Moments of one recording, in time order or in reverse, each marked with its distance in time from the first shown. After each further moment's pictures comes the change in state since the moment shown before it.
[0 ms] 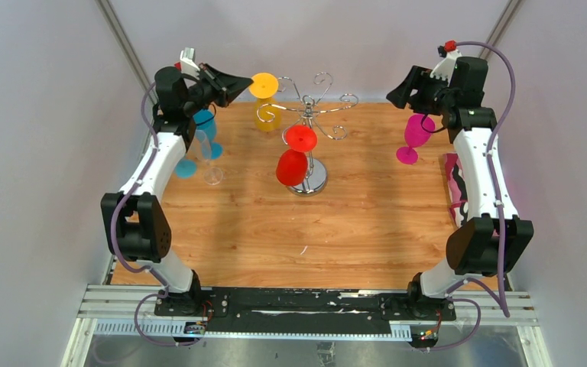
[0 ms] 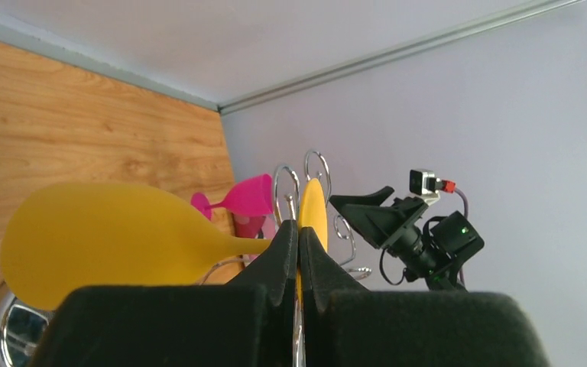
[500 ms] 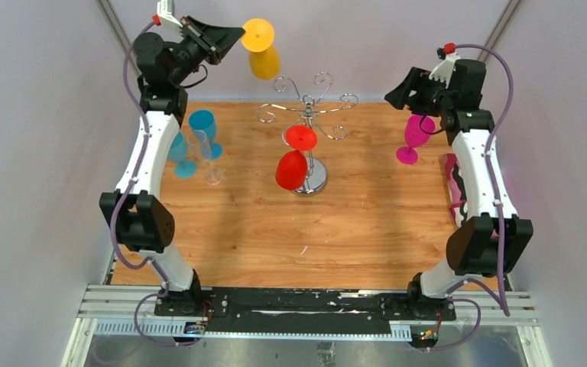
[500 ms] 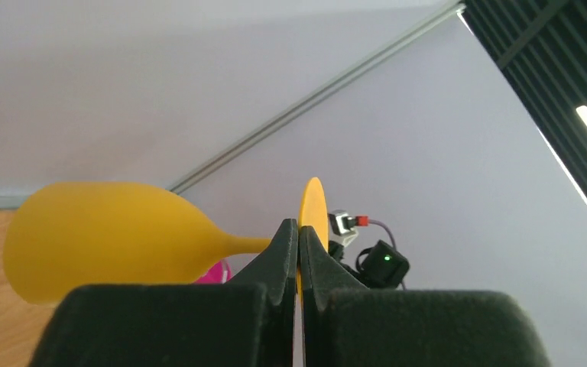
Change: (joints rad) left arm 0.005 0.106 0.401 -0.003 -0.054 -0.025; right arm 0.000 -0.003 -0.033 0.042 -0.016 0.023
